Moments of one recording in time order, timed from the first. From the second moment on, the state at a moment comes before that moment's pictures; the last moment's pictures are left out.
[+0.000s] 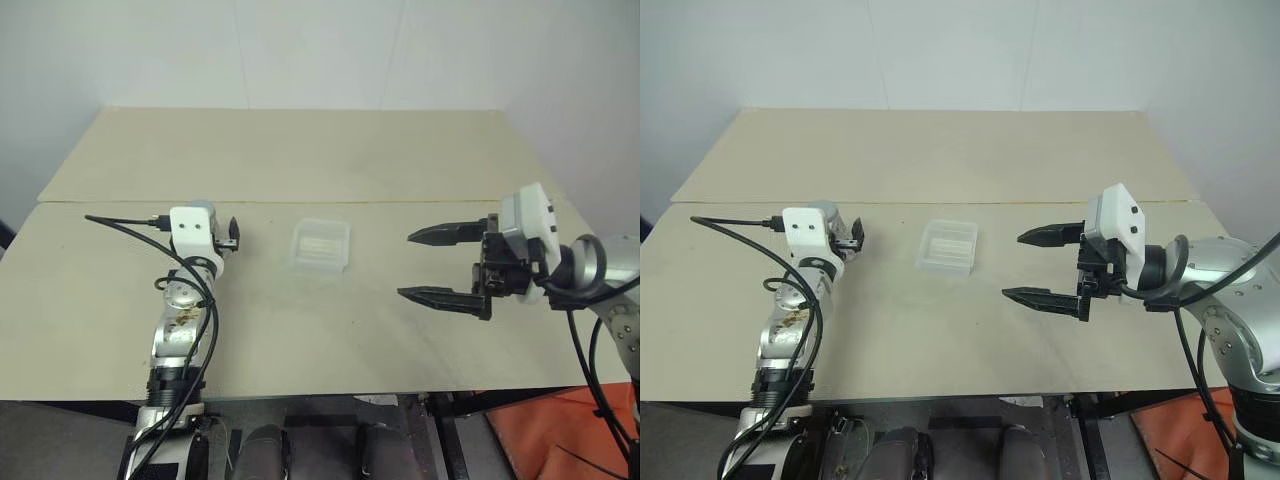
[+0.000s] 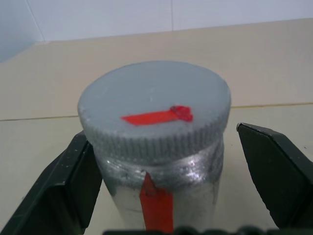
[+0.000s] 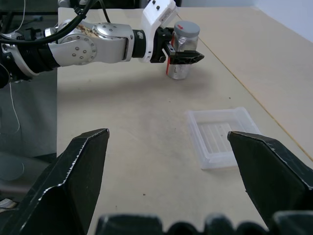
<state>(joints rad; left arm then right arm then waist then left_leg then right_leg) -0.43 0.21 0.17 0.06 -0.04 0.33 0.02 -0.38 -0.92 -0.17 -0.49 0.73 0.65 1.05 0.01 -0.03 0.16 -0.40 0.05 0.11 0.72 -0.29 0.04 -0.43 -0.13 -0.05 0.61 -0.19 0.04</state>
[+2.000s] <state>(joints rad) -0.67 0.62 -0.01 0.15 -0.53 0.30 -1.45 -0.89 -0.36 0.24 -0.34 0.61 0.89 0.60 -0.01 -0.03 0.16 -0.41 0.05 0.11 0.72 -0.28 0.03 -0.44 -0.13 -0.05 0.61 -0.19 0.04</state>
